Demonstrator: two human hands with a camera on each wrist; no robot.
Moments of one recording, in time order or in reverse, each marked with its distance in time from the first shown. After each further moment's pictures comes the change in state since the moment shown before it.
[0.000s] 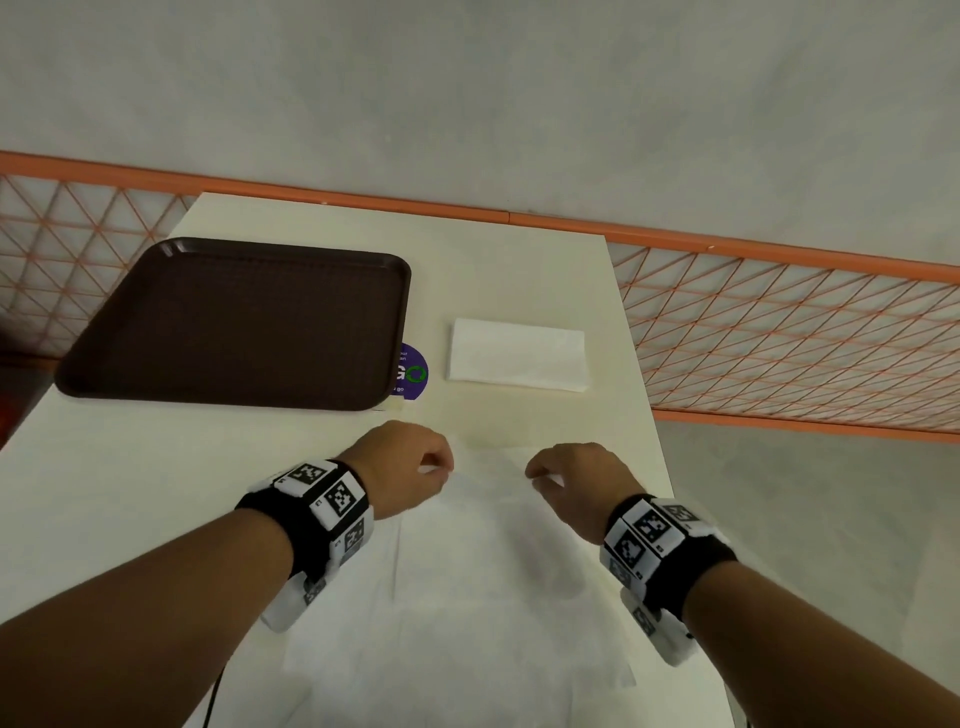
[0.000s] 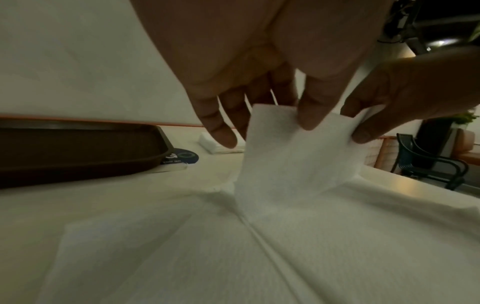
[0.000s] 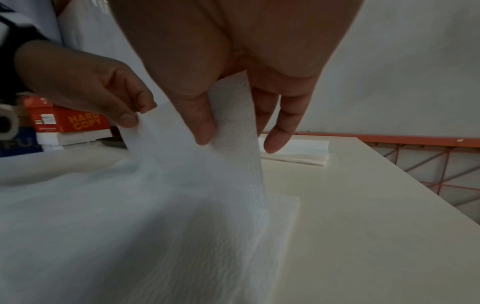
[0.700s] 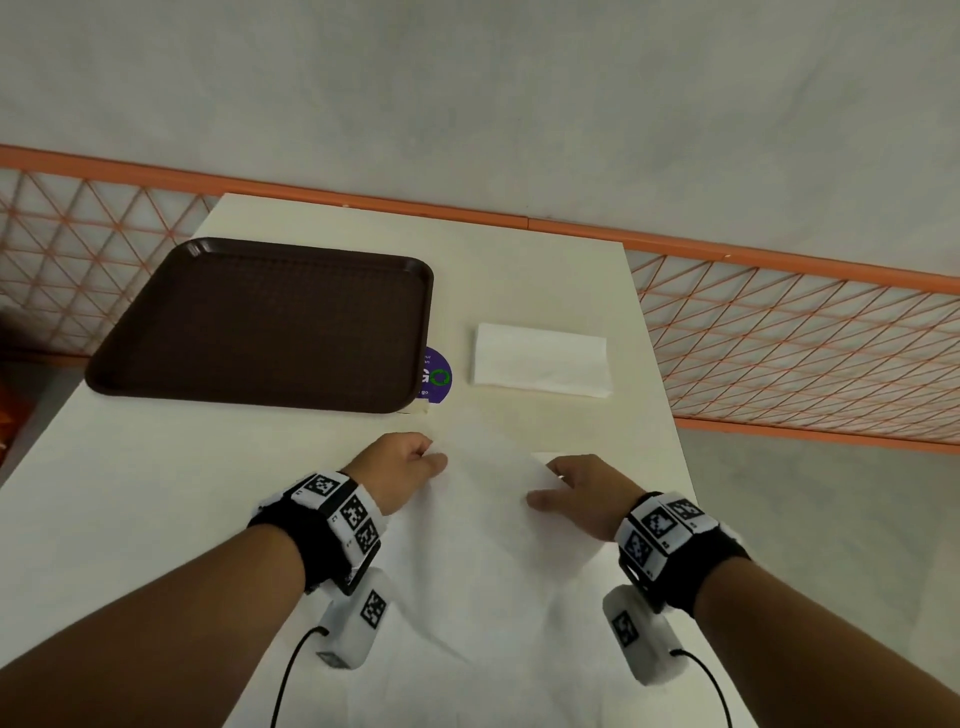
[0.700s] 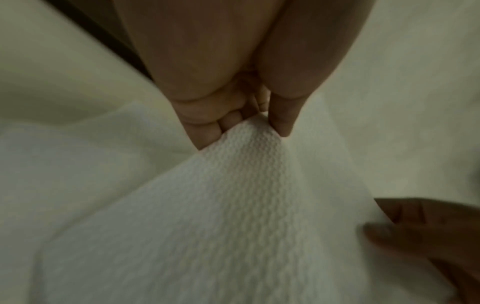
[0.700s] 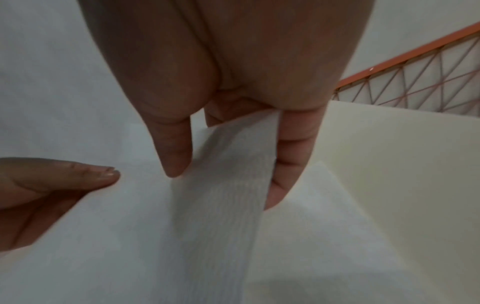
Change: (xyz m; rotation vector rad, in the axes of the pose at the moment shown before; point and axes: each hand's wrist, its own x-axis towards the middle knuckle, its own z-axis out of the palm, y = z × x) left_hand -0.001 -0.044 0.014 -0.555 0.033 -0.348; right_hand 0.012 -0.021 0.009 0.433 -0.161 0.211
